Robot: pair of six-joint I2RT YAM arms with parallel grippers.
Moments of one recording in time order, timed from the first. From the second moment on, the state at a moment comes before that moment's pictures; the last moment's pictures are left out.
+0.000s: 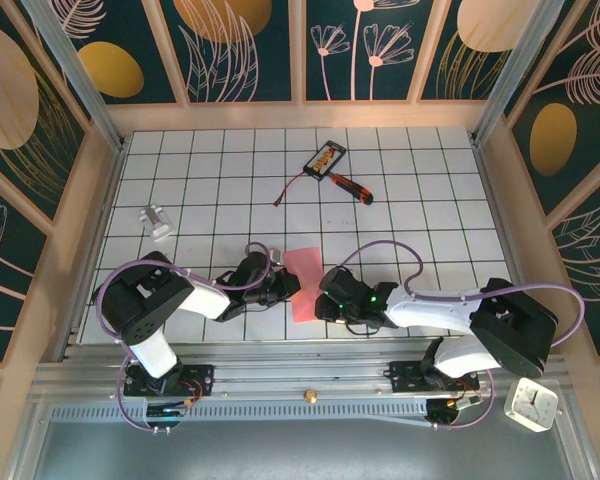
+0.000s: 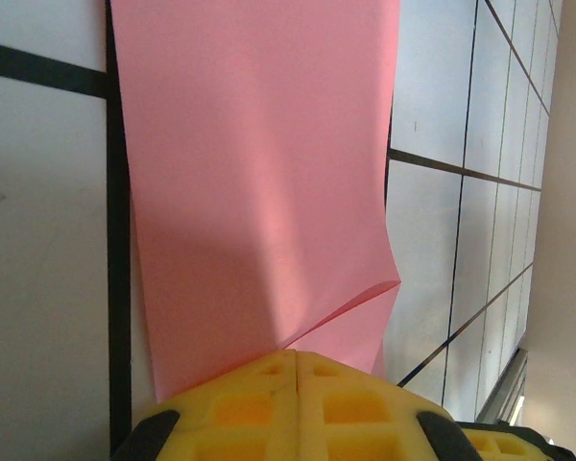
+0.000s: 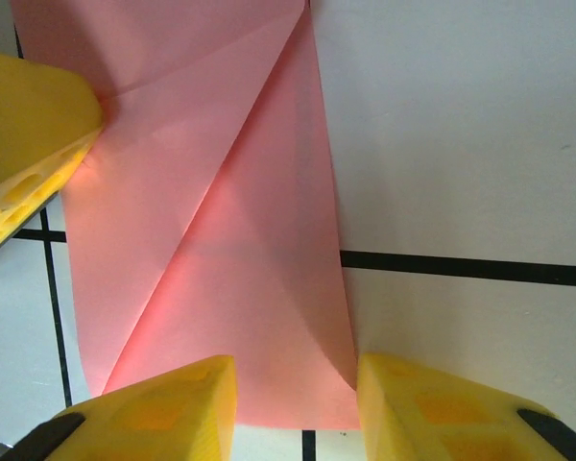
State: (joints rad) left arm -0.80 1.71 0.45 0.60 0.27 -1.17; right arm 1.04 1.36 0.54 -0.22 0.03 1.05
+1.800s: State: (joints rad) left arm -0.80 1.72 0.45 0.62 0.29 -1.17; right arm 0.88 1.27 0.33 0.31 -0.20 1.02
